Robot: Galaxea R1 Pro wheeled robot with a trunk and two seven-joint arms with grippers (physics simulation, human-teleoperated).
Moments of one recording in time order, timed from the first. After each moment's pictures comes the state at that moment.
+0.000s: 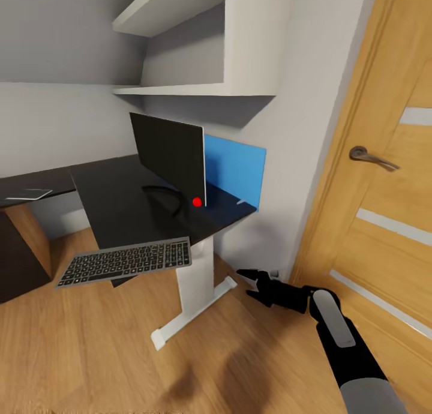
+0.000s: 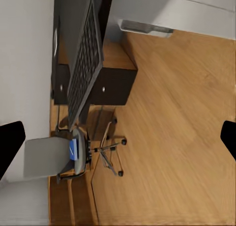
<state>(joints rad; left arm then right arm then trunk) -0.21 -0.02 -1.37 -0.15 1.39 -0.39 0.35 -0.51 -0.02 -0.04 -1.18 -1.19 1.02 0.01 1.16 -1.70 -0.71</state>
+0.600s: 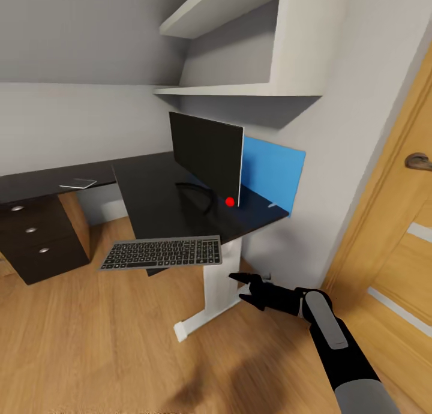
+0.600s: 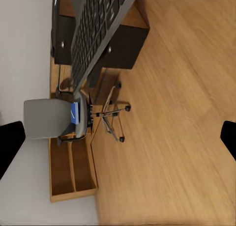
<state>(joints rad) -0.21 -0.02 -1.37 -0.15 1.39 -0.39 0.35 -0.51 0.00 0.00 -1.18 -1.19 1.02 0.01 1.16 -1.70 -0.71</state>
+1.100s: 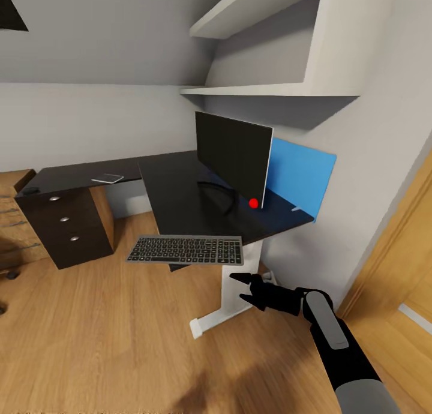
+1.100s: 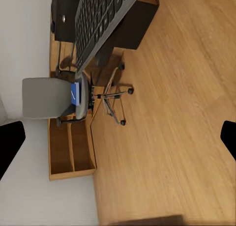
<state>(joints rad) -0.21 -0.02 -1.37 -0.15 1.39 -0.39 0.35 -0.51 0.00 0.00 -1.18 -1.19 1.02 0.01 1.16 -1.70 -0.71</state>
